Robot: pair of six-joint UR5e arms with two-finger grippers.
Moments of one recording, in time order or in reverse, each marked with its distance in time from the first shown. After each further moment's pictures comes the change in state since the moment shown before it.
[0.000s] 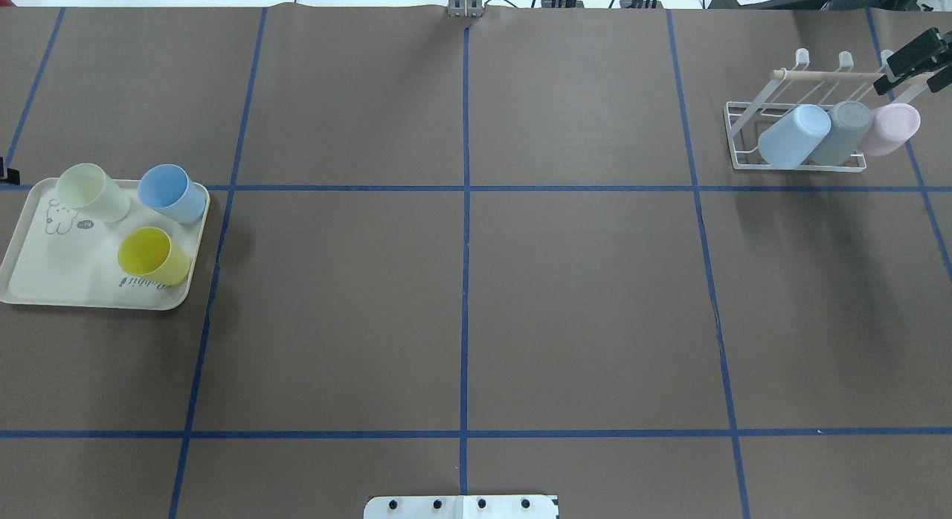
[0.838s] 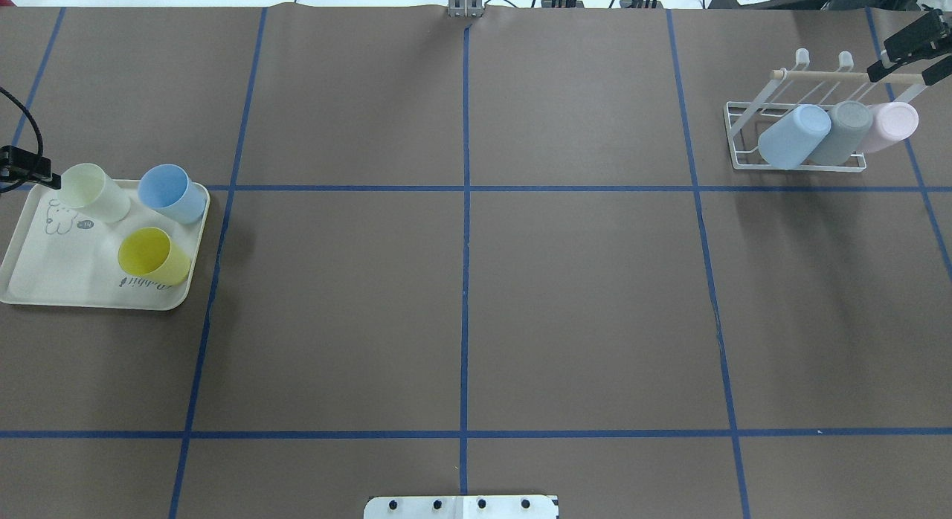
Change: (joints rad) left arm 0.047 -0.138 0.126 0.102 -0.006 -0.001; right arm -0.001 -0.044 0.136 0.001 0.030 0.113
